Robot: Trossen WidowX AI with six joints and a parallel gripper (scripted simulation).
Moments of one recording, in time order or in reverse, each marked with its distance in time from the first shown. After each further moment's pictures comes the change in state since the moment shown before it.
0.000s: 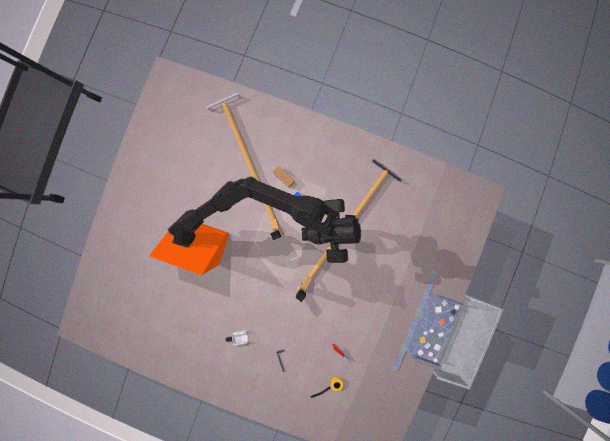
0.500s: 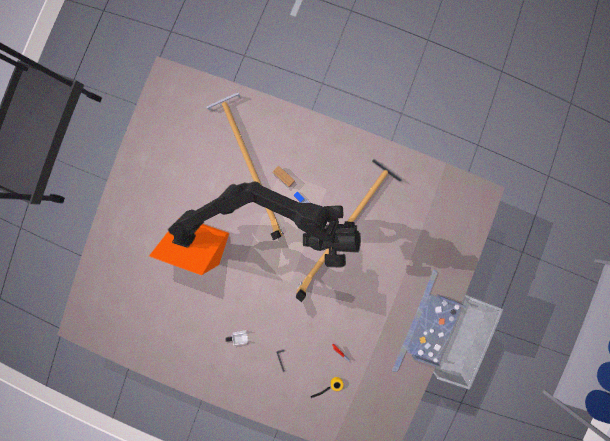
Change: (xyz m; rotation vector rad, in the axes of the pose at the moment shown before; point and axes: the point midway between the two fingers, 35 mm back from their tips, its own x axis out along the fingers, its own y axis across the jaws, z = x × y) arm 0.017 -0.016 -0.016 0.026 0.057 0.016
